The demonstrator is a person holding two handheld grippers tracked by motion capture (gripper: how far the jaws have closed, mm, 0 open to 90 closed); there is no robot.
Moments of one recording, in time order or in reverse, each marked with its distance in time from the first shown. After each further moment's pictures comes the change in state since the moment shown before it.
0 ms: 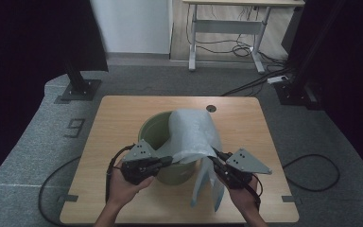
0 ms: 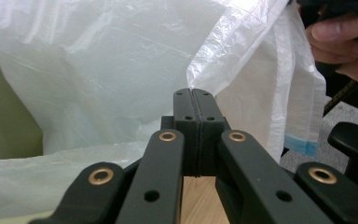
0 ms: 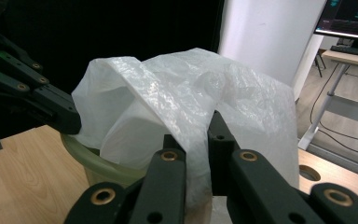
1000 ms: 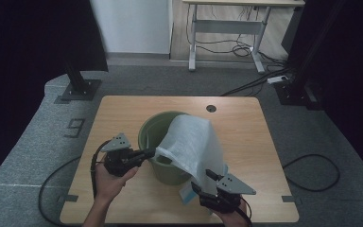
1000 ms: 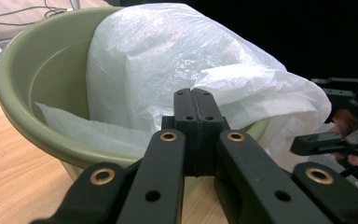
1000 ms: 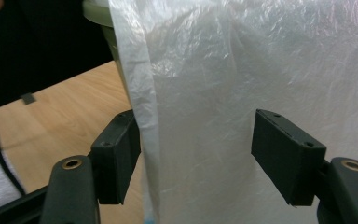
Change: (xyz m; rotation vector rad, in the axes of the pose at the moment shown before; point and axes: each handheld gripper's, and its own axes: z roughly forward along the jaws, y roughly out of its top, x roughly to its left) left arm 0.034 -0.012 -0.026 -0.040 0.068 -0.135; right arm 0.036 -0.080 0.002 0.149 0.054 0.142
